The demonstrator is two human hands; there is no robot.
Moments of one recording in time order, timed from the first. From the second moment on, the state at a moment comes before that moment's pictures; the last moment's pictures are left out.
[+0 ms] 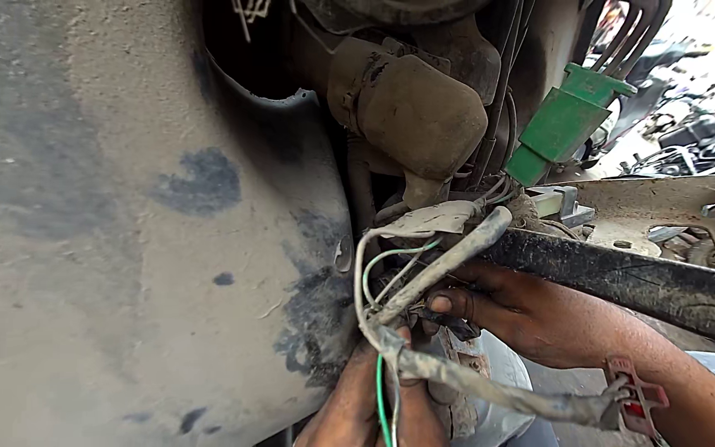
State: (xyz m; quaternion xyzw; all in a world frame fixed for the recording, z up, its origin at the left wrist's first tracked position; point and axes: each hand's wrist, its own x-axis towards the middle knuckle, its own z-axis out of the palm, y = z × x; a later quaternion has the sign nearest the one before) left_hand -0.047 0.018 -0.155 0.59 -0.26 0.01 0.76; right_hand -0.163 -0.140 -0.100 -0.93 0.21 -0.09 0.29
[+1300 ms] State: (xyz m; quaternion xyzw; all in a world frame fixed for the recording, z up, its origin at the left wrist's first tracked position) left_hand -0.012 -0.022 -0.137 0.59 -0.39 -0.06 0.70; right_hand -0.081 -0.137 -0.029 -0.85 0.20 -0.14 0.46
